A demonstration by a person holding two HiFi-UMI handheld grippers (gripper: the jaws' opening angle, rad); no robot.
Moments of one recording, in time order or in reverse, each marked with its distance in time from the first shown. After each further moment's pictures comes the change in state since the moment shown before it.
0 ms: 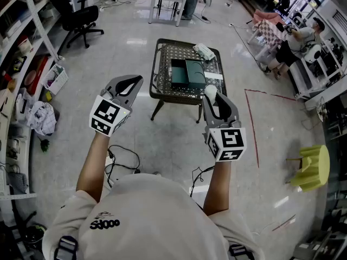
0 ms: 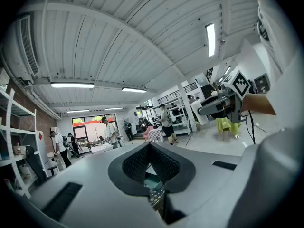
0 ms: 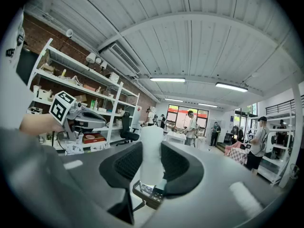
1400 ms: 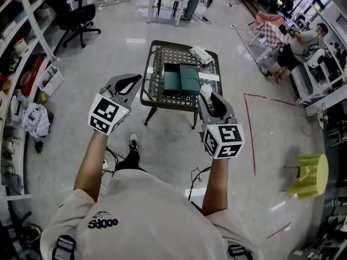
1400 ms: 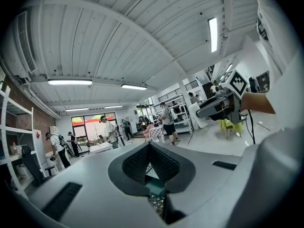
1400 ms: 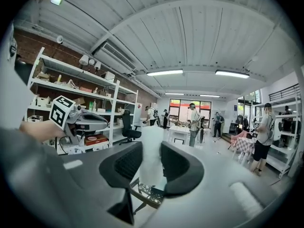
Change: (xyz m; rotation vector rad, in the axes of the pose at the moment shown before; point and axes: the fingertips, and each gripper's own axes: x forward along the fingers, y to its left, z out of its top) left arm 0.106 0.009 -0.018 0.005 0.017 -0.001; right arm 0.073 -0.075 -0.043 0.091 0.051 0.050
